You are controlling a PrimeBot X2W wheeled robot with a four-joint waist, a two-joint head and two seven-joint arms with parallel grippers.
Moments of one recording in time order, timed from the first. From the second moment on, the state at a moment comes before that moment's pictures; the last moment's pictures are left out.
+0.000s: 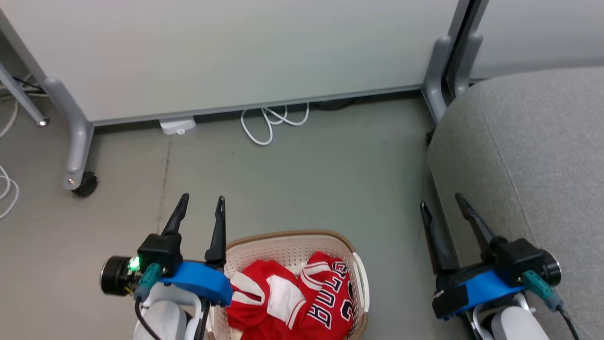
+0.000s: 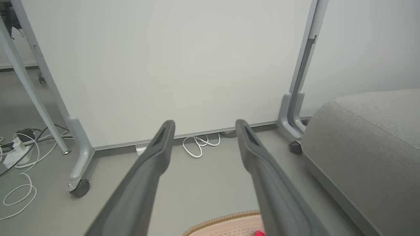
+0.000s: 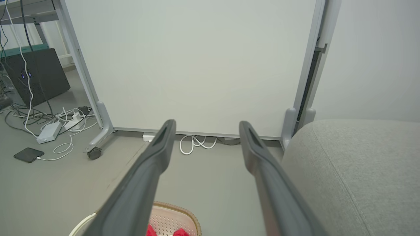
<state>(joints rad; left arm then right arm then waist) -0.21 0.05 -0.15 0.42 -0.13 -0.08 -0.26 -0.15 -0.05 0.09 0.25 0.06 0.13 -0.26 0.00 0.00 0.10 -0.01</state>
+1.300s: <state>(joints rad) -0.77 0.10 -0.58 1.27 0.00 -0.13 -0.13 -0.42 -0.05 0.08 0.11 0.11 0.13 -0.26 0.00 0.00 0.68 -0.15</state>
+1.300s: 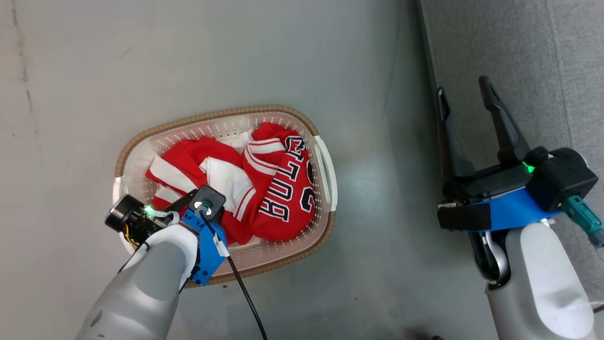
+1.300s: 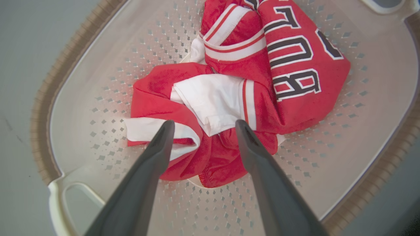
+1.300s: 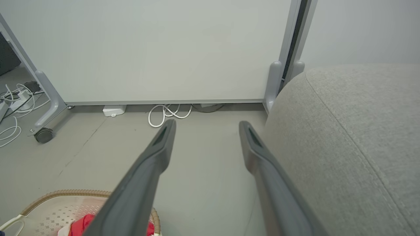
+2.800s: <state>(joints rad) -0.91 0.08 -0.71 1.28 0.00 -0.09 0.02 -0.46 -0.05 0.06 0.03 0.09 0.13 -0.26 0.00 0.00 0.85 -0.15</state>
